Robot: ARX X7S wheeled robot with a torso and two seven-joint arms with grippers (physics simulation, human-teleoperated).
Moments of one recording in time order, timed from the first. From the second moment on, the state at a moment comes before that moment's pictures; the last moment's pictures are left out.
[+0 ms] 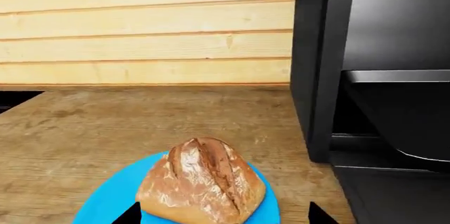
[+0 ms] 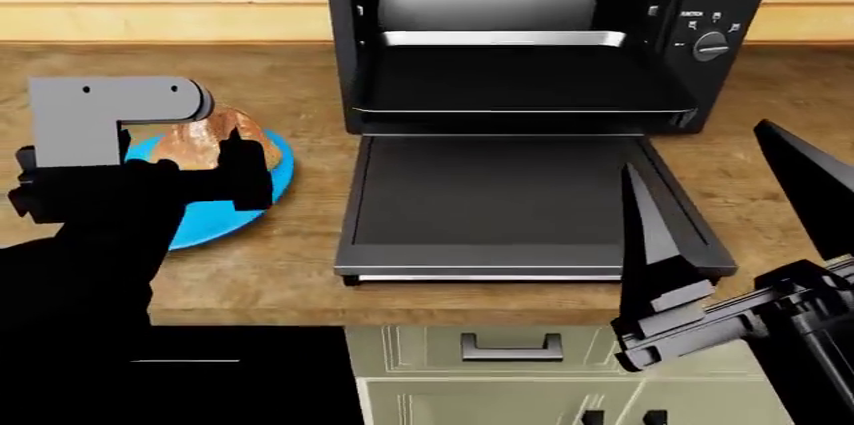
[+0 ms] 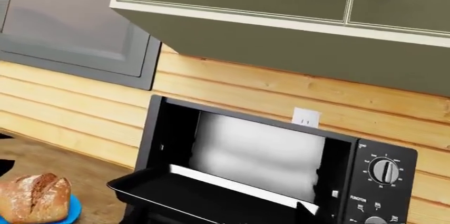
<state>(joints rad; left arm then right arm) -0.78 -0.42 -0.11 0.59 -1.11 -1.42 -0.85 0.08 0.98 0.14 -1.04 0.98 0.40 0.48</state>
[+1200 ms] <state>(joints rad) -0.77 -0.39 -0.13 0.54 -1.22 -1.39 -0.98 -0.30 1.46 -0.04 -1.04 0.71 -0.47 0.66</state>
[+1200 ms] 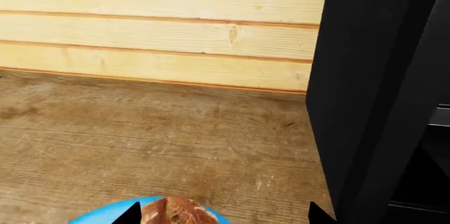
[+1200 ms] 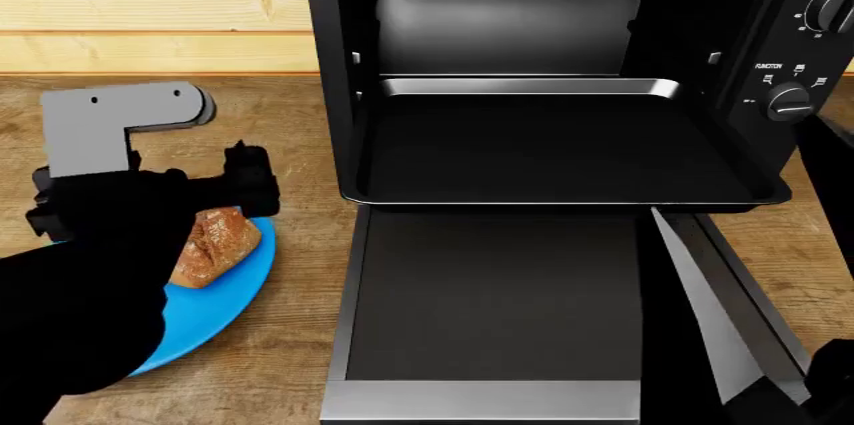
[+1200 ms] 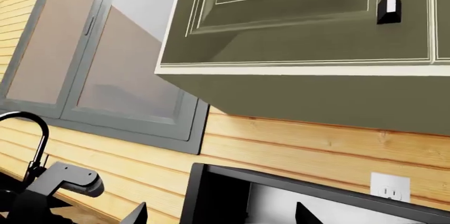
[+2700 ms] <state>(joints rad) -0.64 -0.30 -0.28 0.57 -1.56 -1.35 -1.53 -0.25 1.39 -0.17 -0.98 0.71 -0.54 0.53</state>
